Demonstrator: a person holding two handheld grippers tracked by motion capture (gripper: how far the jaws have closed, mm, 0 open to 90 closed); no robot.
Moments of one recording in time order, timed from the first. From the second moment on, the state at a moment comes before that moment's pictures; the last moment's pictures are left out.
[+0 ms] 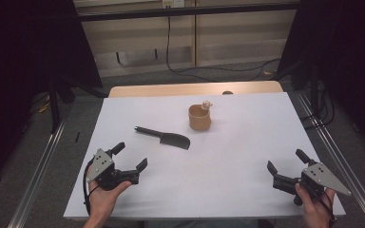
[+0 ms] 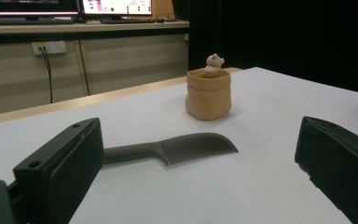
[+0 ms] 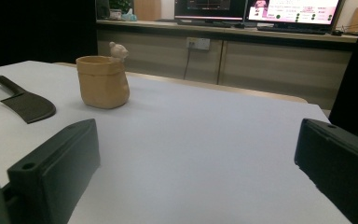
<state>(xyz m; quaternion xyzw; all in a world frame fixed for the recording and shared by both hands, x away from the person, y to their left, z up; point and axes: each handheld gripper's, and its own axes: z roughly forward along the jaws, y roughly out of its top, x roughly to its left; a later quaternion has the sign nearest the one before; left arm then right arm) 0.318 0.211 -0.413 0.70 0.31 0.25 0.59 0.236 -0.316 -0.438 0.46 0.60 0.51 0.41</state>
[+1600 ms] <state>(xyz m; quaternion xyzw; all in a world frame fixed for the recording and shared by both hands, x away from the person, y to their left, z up) 0.372 0.197 -0.396 0.69 0.31 0.25 0.60 0.235 -0.316 -0.438 0.46 0.60 0.51 0.41</state>
